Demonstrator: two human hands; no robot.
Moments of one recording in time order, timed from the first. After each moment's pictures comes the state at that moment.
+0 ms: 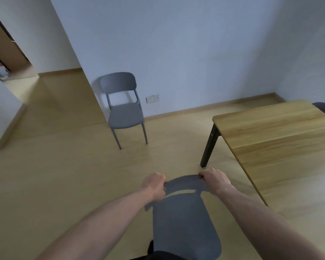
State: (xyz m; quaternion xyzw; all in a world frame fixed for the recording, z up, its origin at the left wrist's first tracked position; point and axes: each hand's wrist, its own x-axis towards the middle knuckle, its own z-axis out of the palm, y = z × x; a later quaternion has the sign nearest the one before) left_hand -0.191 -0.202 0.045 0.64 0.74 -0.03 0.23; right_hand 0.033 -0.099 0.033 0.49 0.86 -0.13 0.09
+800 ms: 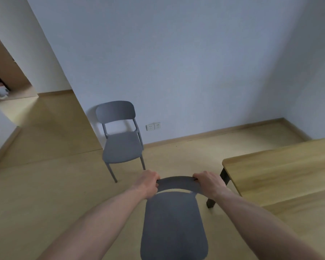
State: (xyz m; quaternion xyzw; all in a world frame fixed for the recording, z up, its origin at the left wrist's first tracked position) left_hand -0.315 0.056 0.092 0.64 0.75 0.00 0.16; right_hand -0.084 0.152 0.078 0.44 0.89 -0.09 0.06
